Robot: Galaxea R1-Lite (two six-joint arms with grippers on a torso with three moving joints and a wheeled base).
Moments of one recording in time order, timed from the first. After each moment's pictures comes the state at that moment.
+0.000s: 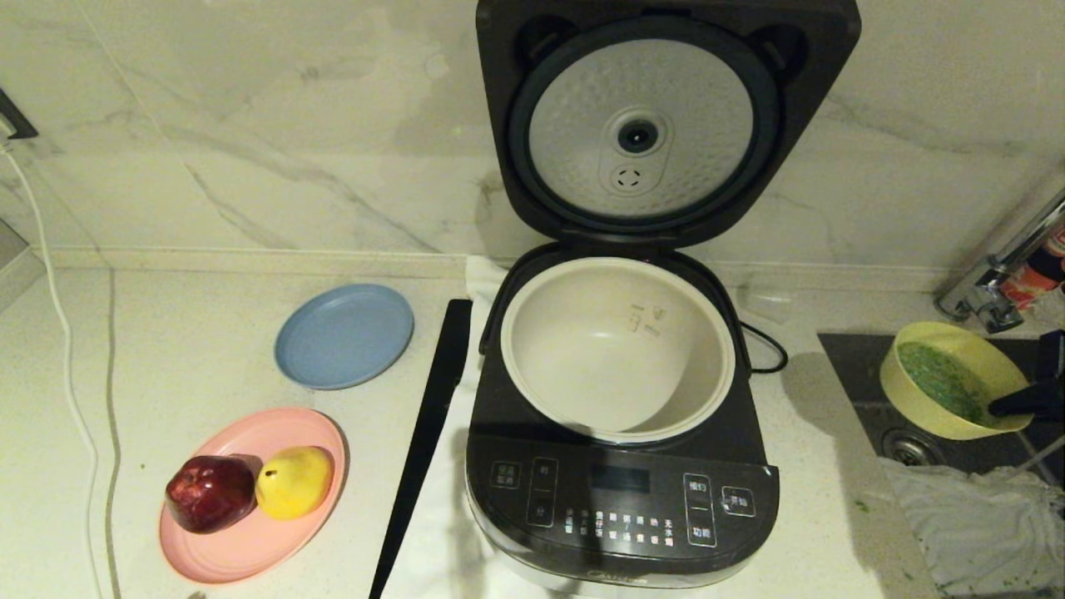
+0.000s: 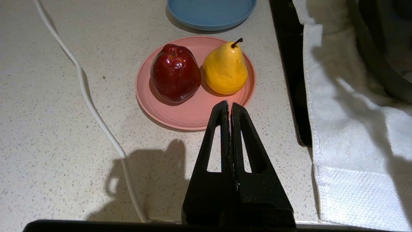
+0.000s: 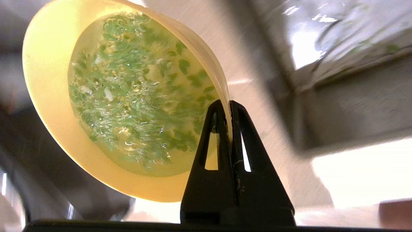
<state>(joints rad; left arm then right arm) 0.00 0.00 -0.01 0.03 -0.03 0.08 -0.35 1.56 -1.25 0.66 0.34 0.35</state>
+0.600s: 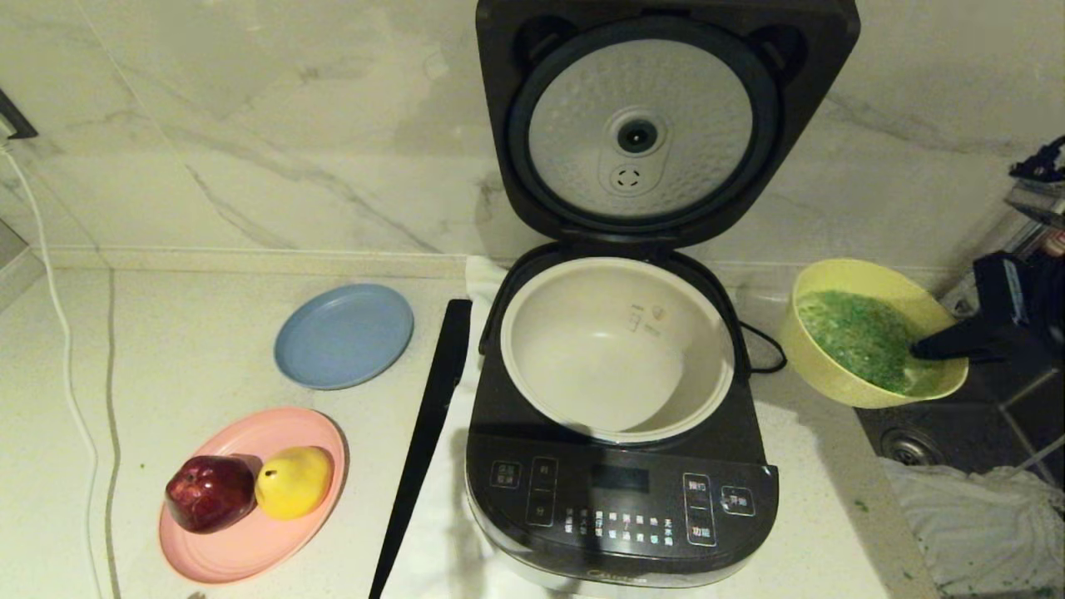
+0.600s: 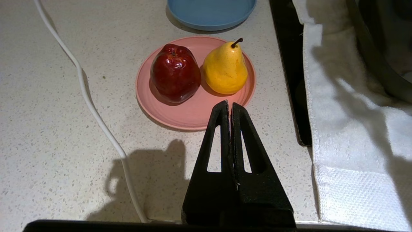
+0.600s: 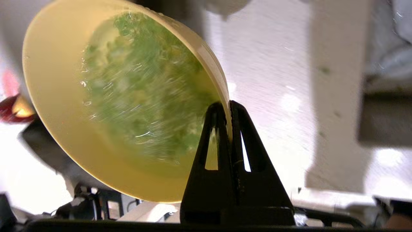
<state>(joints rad) 0.00 0.00 -0.01 0.03 -0.03 0.08 0.21 1.47 -1.57 0.91 0.15 0.49</state>
